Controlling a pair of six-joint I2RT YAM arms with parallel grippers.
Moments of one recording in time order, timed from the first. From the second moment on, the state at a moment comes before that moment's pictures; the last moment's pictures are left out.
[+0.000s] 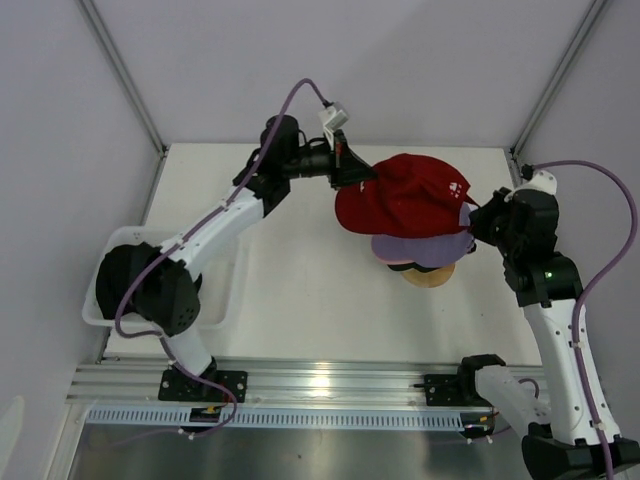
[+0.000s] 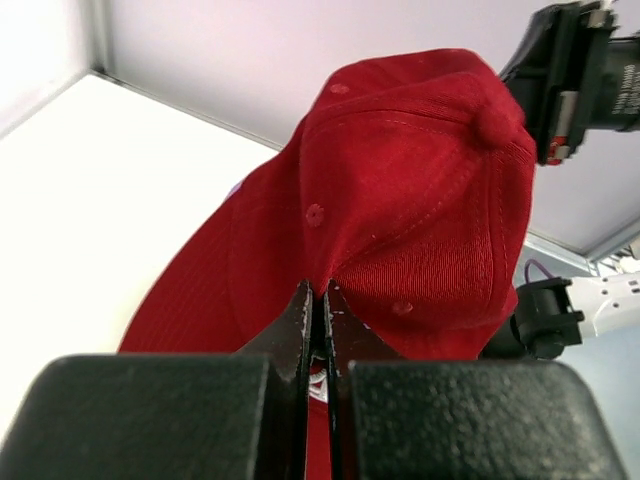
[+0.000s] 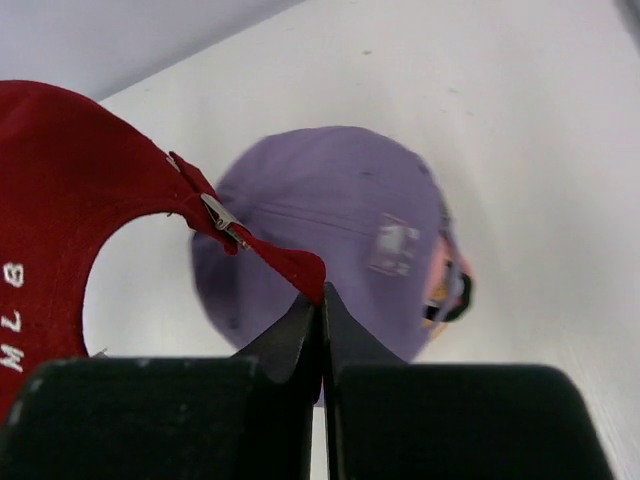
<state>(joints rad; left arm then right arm) -0.54 1.68 1.55 0.08 0.82 -0.28 0.16 0.89 1.16 -0.65 0.11 0.45</state>
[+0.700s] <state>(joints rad) -0.66 2.04 1.80 0.00 0.71 -0.20 -0.07 0.92 1.02 -0.75 0.13 0.44</state>
